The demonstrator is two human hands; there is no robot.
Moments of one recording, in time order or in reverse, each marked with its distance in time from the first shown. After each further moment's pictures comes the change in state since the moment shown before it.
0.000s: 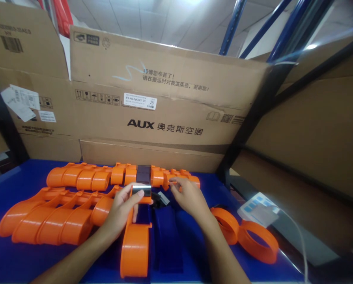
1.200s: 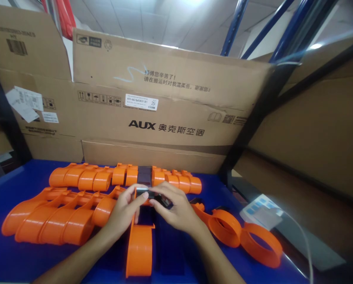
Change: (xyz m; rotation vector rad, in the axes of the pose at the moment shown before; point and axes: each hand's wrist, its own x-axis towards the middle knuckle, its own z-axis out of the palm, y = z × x) left_hand 0.004 -0.006 0.002 0.055 0.003 -0.016; right_hand -0.018 -0.035 0.006 0.563 -0.006 -0.583
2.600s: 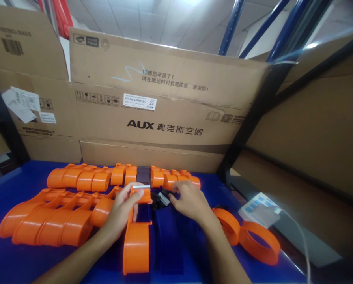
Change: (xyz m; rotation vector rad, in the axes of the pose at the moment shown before) left_hand -0.001 -0.005 -0.003 -0.057 0.069 -0.049; right_hand -0.009 0.027 -0.026 -0.671 -0.124 0.533
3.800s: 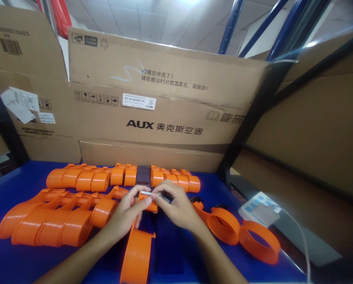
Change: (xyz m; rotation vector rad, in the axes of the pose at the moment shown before) left_hand -0.003 -0.001 0.003 0.105 -0.203 0.009; right_hand -0.006 -0.042 0.001 0.785 0.102 -0.343
